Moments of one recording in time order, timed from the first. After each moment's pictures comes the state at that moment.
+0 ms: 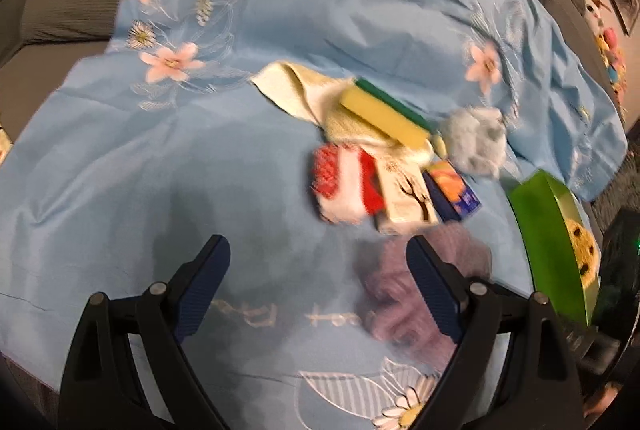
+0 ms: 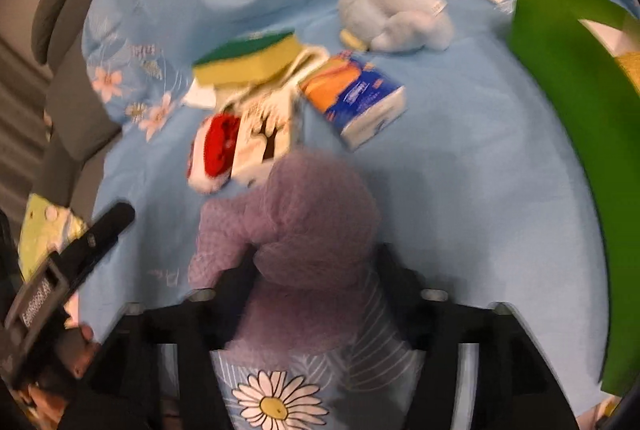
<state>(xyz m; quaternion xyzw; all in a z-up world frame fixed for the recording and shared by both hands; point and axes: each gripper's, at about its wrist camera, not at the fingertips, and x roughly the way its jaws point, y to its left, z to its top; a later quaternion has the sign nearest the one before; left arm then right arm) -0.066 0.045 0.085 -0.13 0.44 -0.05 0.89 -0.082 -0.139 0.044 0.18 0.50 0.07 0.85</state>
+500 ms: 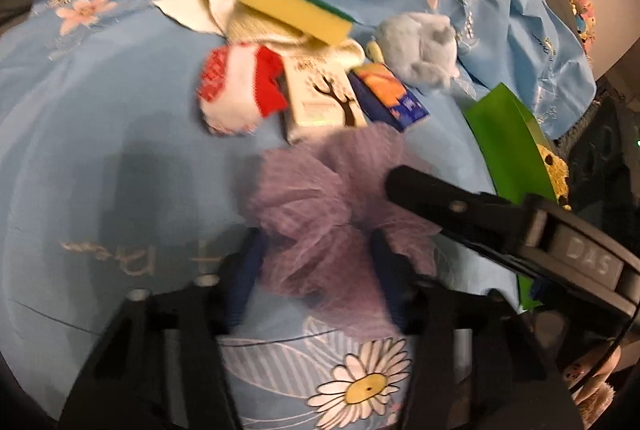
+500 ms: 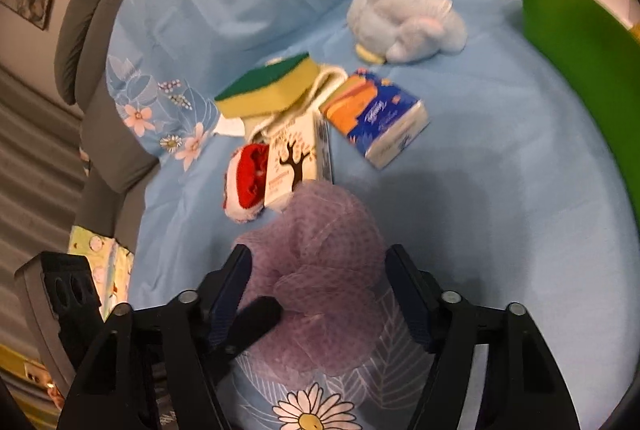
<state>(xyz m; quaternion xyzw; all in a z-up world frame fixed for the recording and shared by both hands) -0.064 -0.007 0.046 -0.14 0.52 -0.16 0.83 -0.080 -0.147 0.041 0.26 0.46 0.12 0.84</state>
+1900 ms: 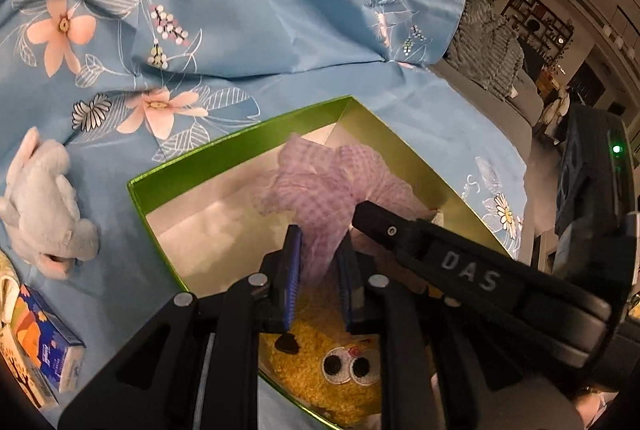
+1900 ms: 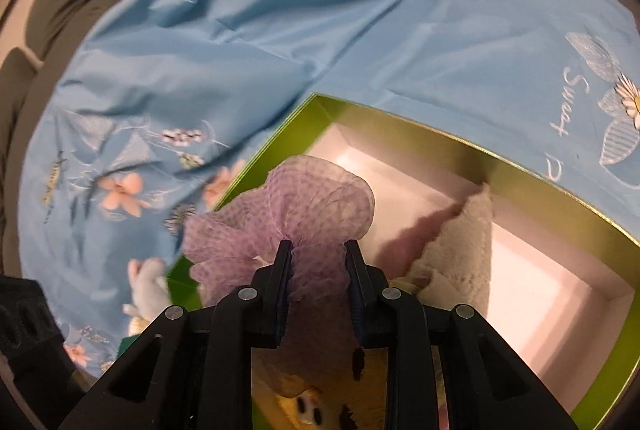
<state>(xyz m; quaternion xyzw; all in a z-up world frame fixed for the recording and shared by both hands) 0.017 -0.292 0.097 0.02 0.45 -0.40 0.80 -0.101 -0.401 0.079 0.40 0.32 -0.19 0.84</state>
